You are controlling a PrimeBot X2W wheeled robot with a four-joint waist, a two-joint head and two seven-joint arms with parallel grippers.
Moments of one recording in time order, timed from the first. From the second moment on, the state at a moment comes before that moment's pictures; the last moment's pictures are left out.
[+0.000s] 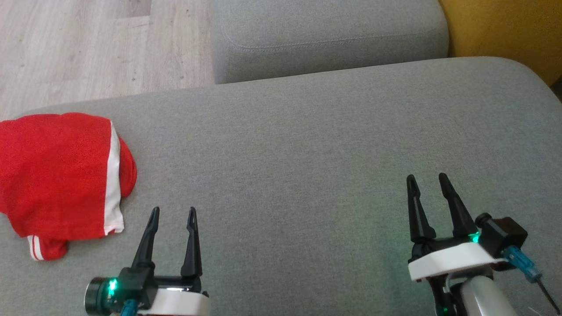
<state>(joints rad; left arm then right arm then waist) 0.04 0.07 -0.22 0.17 -0.16 0.08 -0.25 -0.05 -0.04 0.12 0.27 0.27 0.12 -0.25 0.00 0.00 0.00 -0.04</state>
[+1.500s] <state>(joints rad) 0.07 0.05 -0.04 0.20 -0.07 0.01 -0.25 0.00 -0.04 0.34 0.28 0.37 0.12 -0.25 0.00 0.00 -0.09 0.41</state>
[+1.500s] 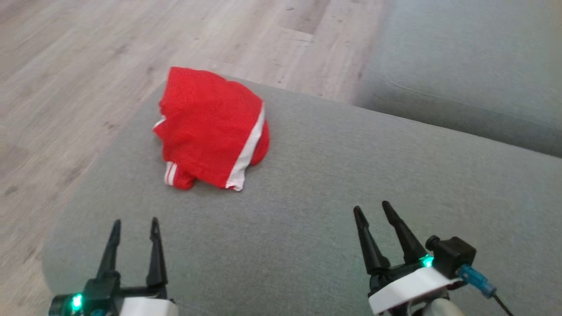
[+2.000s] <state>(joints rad) 0.09 0.06 0.06 0.15 -0.07 0.00 -0.25 -0.01 -0.04 0.39 0.30 0.40 0.12 -0.25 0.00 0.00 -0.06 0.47</state>
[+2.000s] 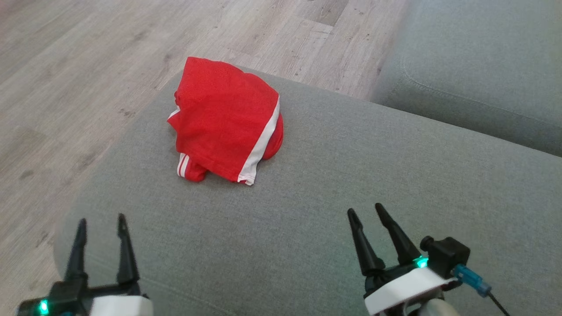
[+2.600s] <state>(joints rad) -0.49 0.32 0.02 0.48 -0.23 -0.13 -0.03 -0.10 -0.05 0.26 0.23 0.28 0.12 -0.25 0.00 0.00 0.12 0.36</state>
